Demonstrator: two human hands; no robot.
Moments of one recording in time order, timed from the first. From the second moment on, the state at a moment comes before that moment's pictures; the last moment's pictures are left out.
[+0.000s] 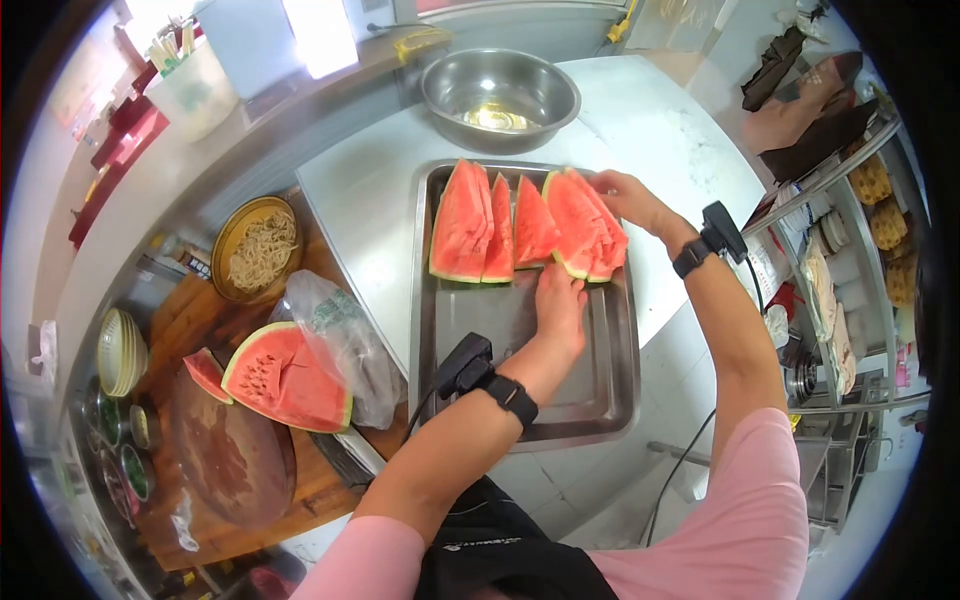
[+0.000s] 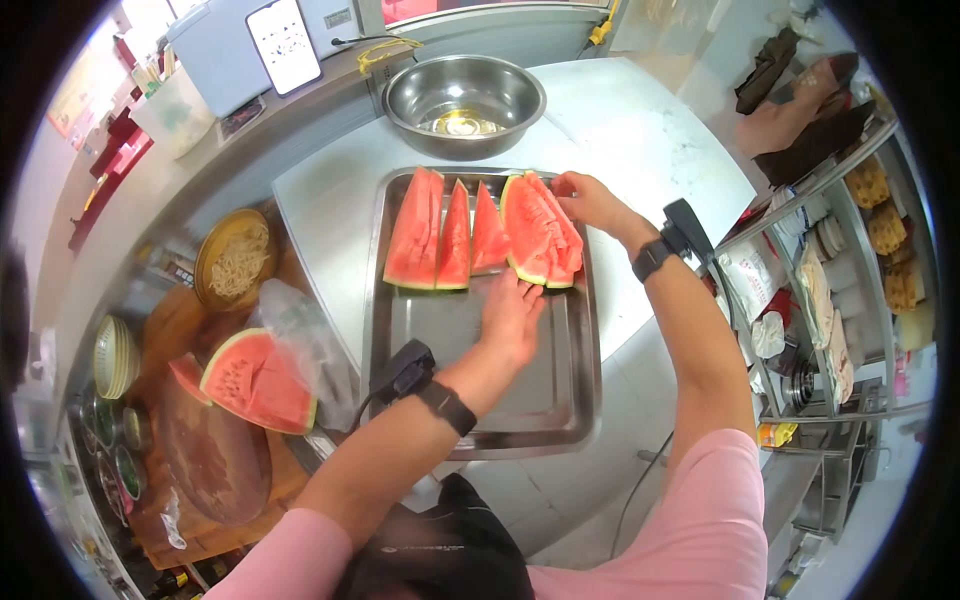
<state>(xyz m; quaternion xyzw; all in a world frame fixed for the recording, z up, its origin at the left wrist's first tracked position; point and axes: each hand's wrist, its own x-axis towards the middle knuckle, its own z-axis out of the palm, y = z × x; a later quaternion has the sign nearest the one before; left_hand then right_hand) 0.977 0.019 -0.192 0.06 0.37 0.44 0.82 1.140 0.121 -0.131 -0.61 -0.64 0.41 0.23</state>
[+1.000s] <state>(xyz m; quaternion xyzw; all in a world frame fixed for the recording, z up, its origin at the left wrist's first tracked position) 0.848 -0.023 -0.125 0.36 0.41 0.35 0.76 1.019 -0.030 -0.146 -0.58 -0.20 0.58 0.53</state>
